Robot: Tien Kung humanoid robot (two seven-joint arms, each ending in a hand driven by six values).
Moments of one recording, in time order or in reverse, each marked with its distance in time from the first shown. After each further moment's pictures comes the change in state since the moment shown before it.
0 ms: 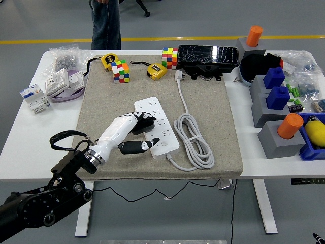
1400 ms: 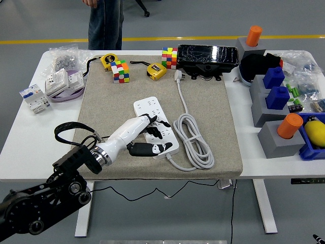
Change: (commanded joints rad) left arm 0.033 0.063 -0.065 -0.324 0.010 -0.266 0.233; right arm -0.006 -0.002 -0.003 0.002 -0.003 0.000 0.000
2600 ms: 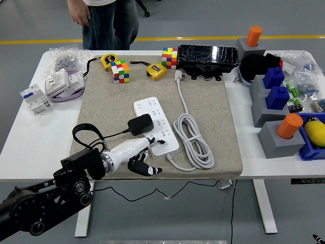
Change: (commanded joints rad) left arm -0.024 -0.020 0.031 0.051 0.009 -0.232 0.235; right arm 0.002 -0.001 -0.003 0.001 0.002 0.000 0.000
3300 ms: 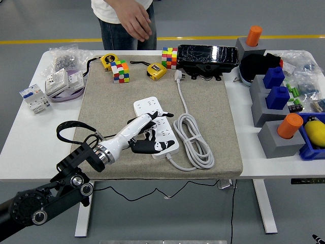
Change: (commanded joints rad) left arm 0.009 -0.015 -0.016 0.052 -0.342 0.343 -0.444; right arm 0.000 0.001 -0.005 -0.001 0.002 0.000 0.000
